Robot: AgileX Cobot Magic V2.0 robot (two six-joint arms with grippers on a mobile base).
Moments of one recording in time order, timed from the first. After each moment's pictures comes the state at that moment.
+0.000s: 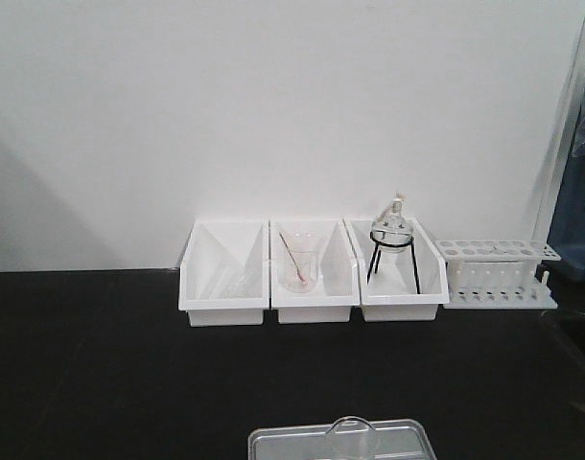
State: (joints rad) left arm 0.01 -0.01 0.03 0.03 0.36 -0.01; right arm 0.27 0.83 -0.76 -0.47 0.56 0.42
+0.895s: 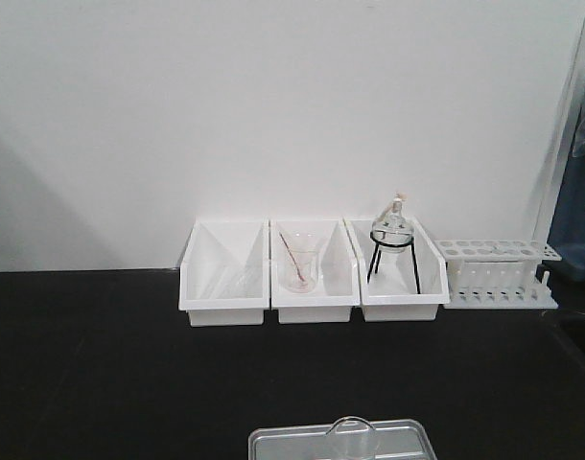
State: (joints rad) left arm 0.01 -0.01 0.03 0.03 0.36 -0.01; right arm 0.27 0.18 -0.69 -0.45 0.72 0.39
